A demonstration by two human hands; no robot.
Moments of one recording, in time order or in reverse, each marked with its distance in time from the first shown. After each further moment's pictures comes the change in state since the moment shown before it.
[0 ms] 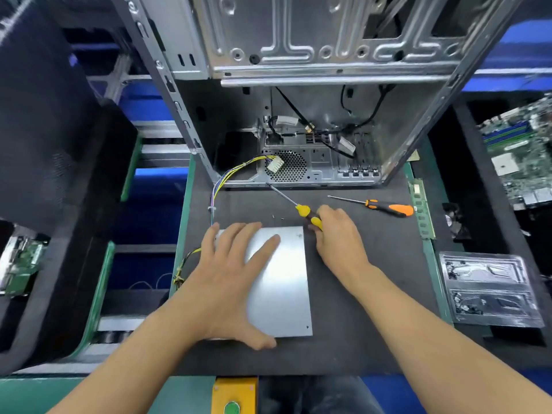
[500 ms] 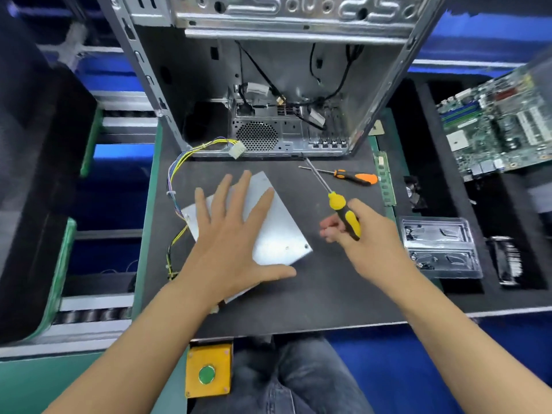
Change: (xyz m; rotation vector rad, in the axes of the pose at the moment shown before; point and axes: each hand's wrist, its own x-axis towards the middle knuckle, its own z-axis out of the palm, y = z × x) left_hand 0.020 0.048 0.011 -0.227 0.250 -0.124; right_hand -0.094 0.020 -0.087 0.436 -0.052 0.132
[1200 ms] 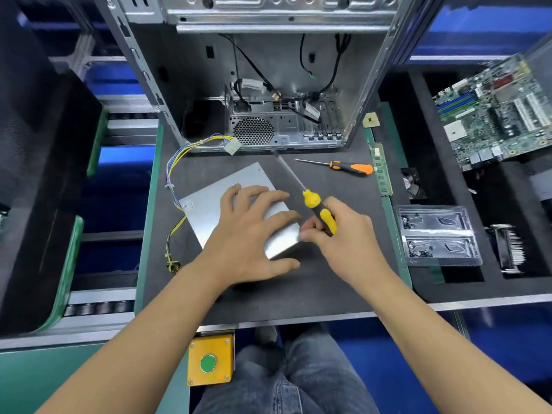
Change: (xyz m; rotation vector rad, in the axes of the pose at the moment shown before) left_hand 0.009 0.013 0.018 -0.030 0.152 0.275; right_hand -0.020 -0.010 0.022 0.042 0.030 -0.026
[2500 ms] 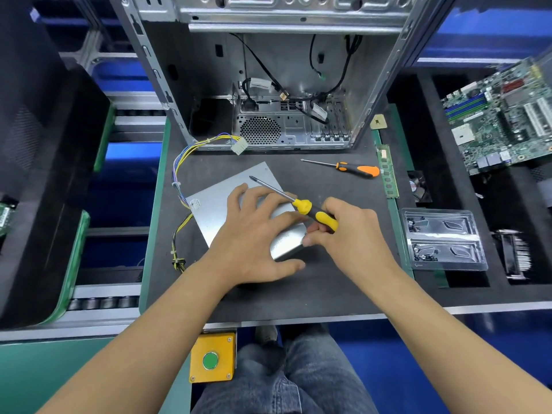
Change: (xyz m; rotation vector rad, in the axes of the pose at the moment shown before) left_hand 0.001 0.002 -0.002 -0.015 -0.013 -0.007; right_hand 0.008 -0.003 -0.002 -0.162 -0.033 -0.044
